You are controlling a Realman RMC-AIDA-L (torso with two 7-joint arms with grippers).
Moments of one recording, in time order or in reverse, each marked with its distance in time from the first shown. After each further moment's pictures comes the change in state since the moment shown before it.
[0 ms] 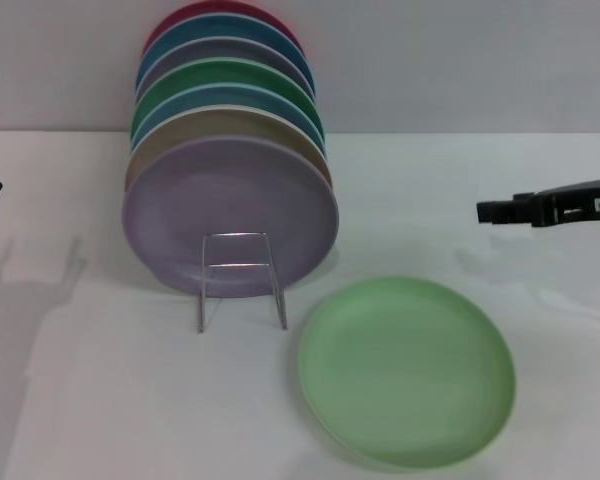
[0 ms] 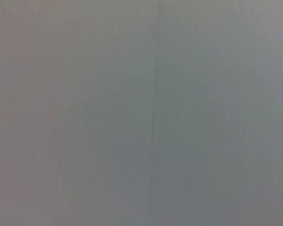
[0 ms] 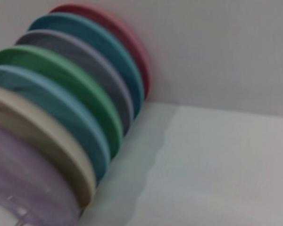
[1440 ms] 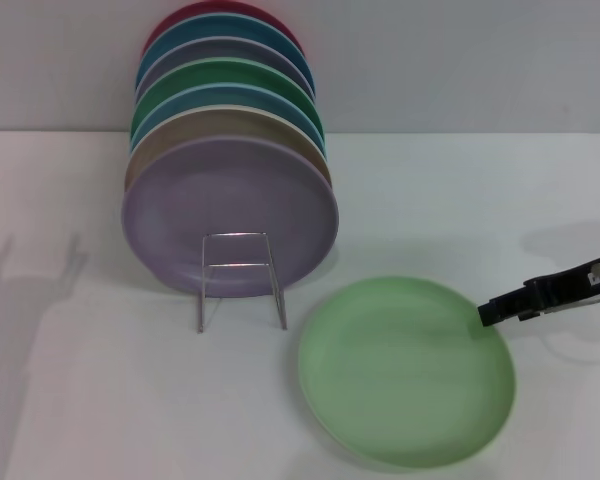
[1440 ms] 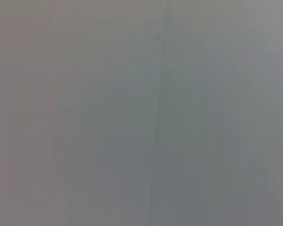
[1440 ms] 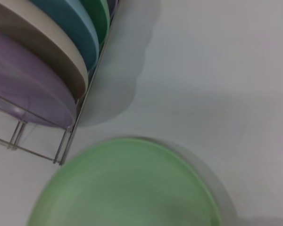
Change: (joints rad) left arm -0.007 -0.001 -0.023 -0.015 0.000 0.007 -0.027; right arm 0.130 -0.028 0.027 -0.171 -0.183 0.257 0.174
